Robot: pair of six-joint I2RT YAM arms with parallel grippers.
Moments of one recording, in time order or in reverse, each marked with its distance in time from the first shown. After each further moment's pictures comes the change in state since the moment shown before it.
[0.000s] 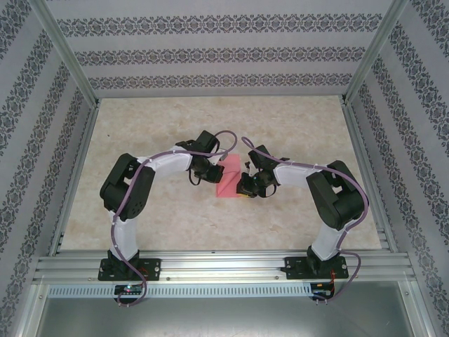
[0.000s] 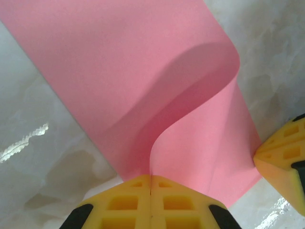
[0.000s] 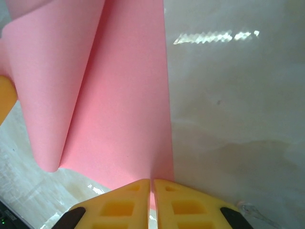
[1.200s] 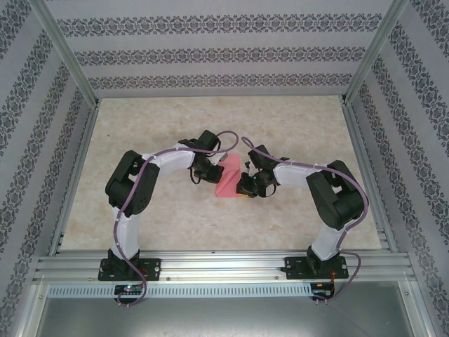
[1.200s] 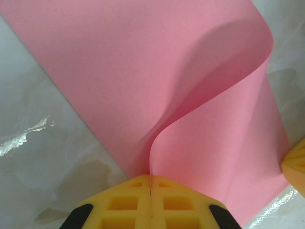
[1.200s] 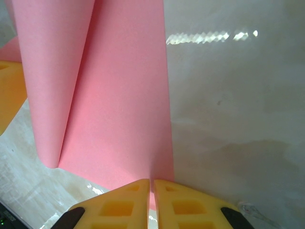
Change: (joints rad) left arm 0.008 0.056 0.051 -0.056 -0.011 0.030; right arm 0.000 0.002 0.003 -0.005 0.003 0.000
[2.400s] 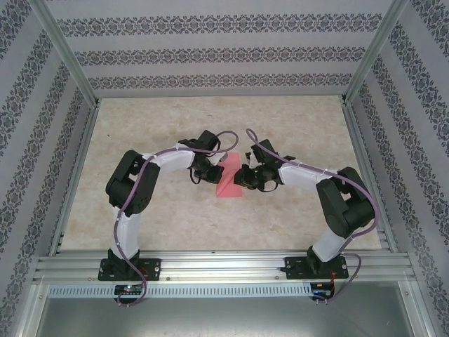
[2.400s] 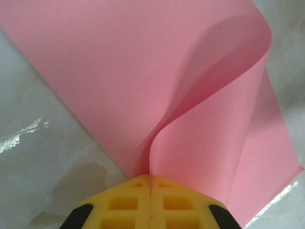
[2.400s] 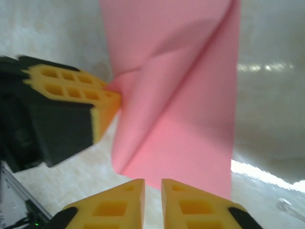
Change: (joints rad) left arm 0.004 0.007 0.000 0.002 0.015 0.000; right arm -0.008 -0.096 -0.002 0.107 -0.022 0.053
